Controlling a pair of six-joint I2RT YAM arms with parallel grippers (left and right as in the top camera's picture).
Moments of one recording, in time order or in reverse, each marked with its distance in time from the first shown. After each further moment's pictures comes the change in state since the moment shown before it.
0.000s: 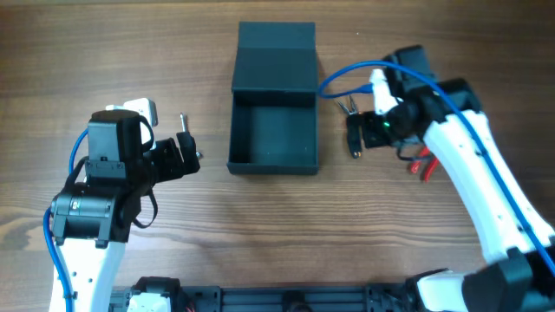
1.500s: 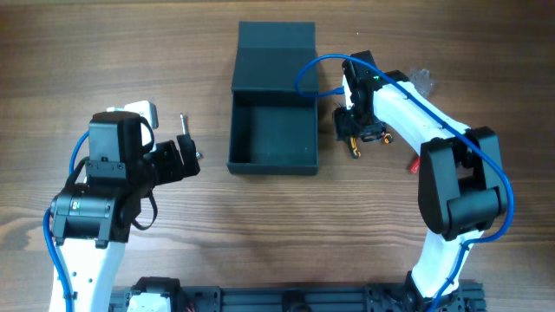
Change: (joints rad) left arm 0.000 0.000 0.000 -0.019 0.000 0.000; right arm 0.002 0.447 0.000 0.303 0.075 0.039
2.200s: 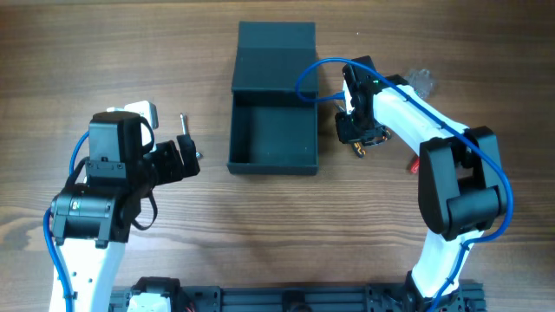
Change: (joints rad) left arm 0.000 0.000 0.000 -0.003 0.000 0.000; right arm -0.001 0.000 -0.038 0.014 -0.011 0.004
